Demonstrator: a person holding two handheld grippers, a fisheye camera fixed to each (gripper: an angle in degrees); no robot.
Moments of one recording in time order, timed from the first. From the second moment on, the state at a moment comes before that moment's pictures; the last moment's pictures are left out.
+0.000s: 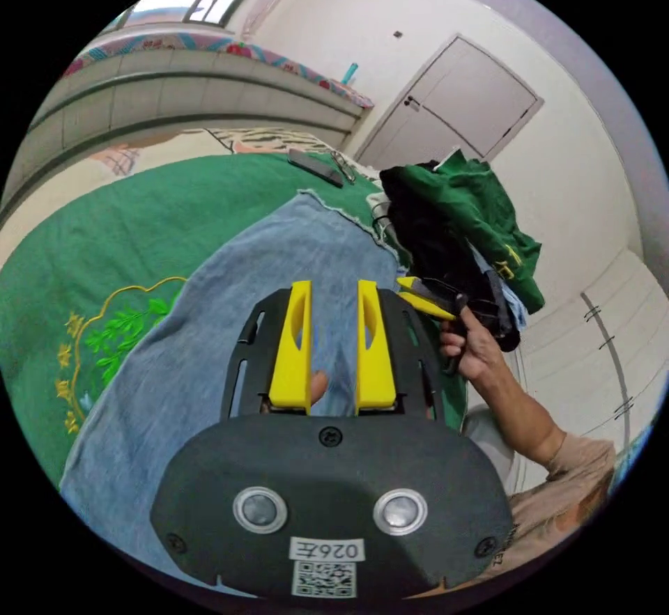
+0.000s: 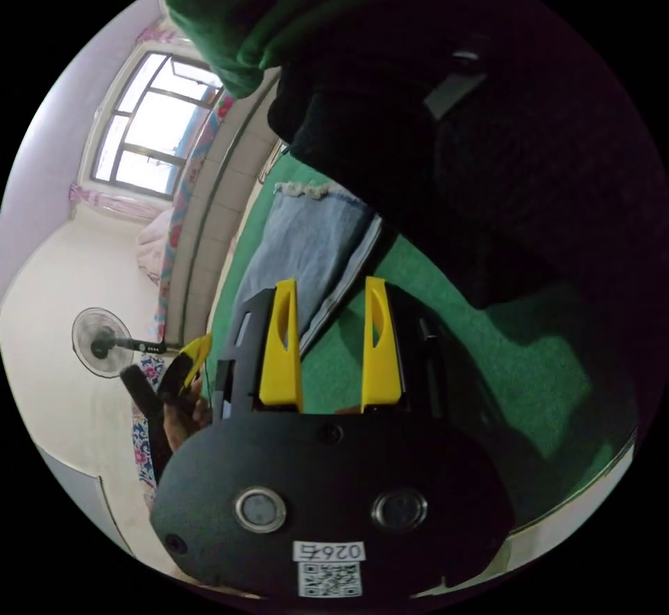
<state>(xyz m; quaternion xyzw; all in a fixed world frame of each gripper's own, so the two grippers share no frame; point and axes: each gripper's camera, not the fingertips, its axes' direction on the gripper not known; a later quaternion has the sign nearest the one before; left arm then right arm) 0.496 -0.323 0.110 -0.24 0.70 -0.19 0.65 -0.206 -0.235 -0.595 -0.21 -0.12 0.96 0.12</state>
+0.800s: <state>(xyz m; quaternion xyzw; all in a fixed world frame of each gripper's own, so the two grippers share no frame) 0.612 -0.345 0.269 -0.26 0.84 -0.26 0.40 -0.084 -0.365 -0.568 0.02 -0.24 0.90 0.36</state>
